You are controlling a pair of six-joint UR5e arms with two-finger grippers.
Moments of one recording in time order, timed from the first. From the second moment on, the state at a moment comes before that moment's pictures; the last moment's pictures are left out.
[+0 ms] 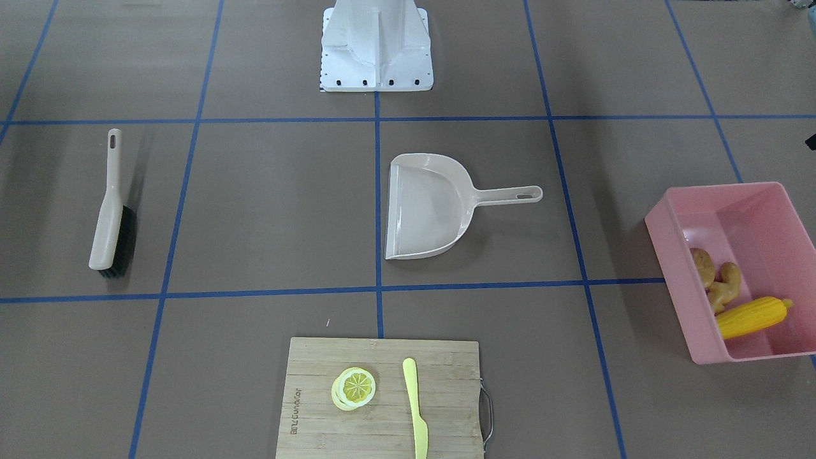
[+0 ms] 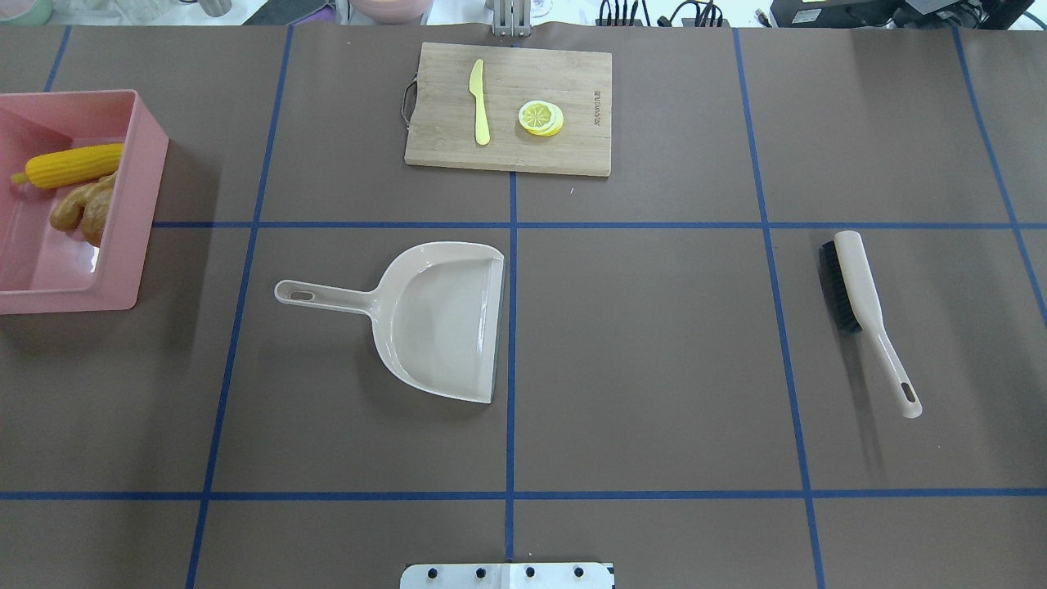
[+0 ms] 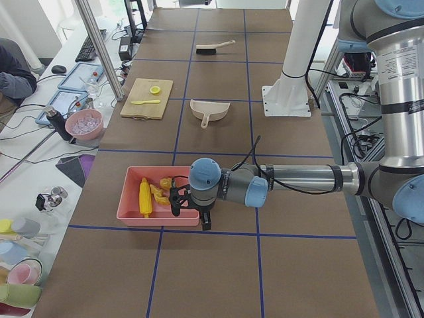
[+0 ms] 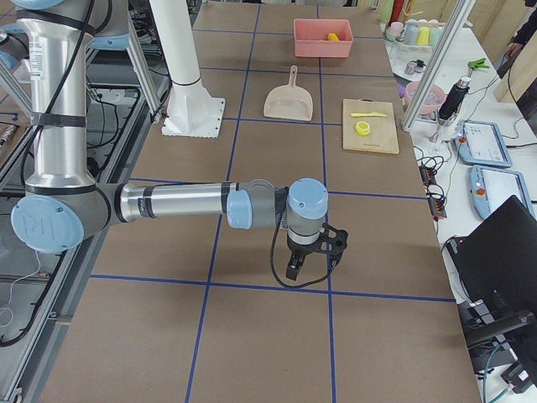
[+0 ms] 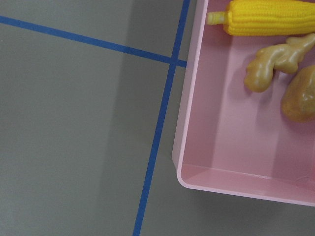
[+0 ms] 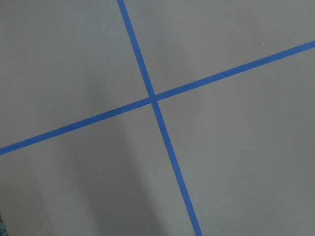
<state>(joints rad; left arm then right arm) -1.52 -1.37 -1.74 -1.79 -2.44 -0.40 1.55 -1.62 1.71 -1.59 2.35 0.40</state>
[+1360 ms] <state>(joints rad) -1.52 -1.36 -1.77 -1.79 -2.44 -0.40 1.55 -1.62 1.71 -1.59 2.35 0.40</state>
